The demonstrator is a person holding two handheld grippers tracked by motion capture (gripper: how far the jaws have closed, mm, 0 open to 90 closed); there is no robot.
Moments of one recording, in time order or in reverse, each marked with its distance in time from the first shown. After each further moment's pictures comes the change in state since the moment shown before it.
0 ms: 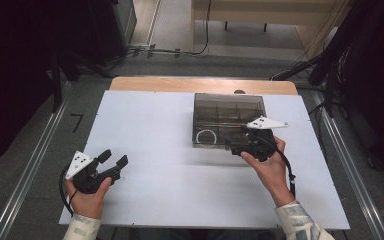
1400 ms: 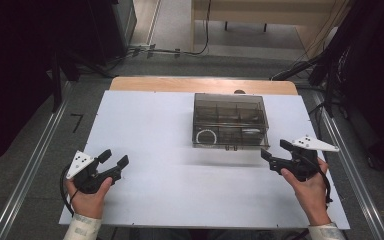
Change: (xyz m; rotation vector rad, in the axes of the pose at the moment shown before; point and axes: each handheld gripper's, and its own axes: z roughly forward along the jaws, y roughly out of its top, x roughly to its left) left arm -0.001 0.000 0.001 0.001 0.001 0.002; right arm -0.052 -0.059 -0.071 -0.039 -0.110 0.092
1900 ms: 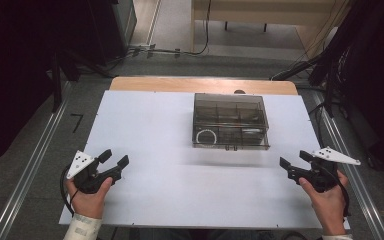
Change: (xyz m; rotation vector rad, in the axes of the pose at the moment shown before) left arm 0.000 0.000 0.001 0.004 -0.002 0.000; right arm -0.037 -0.036 -0.022 0.032 -0.100 0.072
